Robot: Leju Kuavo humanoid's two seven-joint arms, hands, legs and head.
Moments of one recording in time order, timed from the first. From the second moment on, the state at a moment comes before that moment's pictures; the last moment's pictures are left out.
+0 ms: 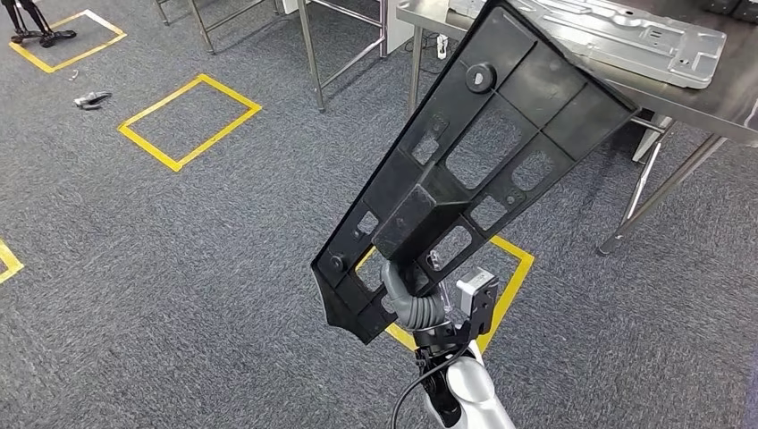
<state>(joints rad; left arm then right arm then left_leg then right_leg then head) -0.09 -0.10 0.99 -0.21 -1.18 0.27 -0.09 -0.16 0.23 0.38 -1.37 -0.03 -0.03 -0.54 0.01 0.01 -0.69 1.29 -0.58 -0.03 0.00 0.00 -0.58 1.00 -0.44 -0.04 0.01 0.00</state>
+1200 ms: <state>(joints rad) -0.11 -0.11 0.96 -0.21 -1.21 0.27 -0.06 -0.14 0.20 0.35 -1.44 -0.03 -0.04 -0.49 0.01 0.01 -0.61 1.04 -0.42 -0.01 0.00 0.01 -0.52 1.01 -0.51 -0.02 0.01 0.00</state>
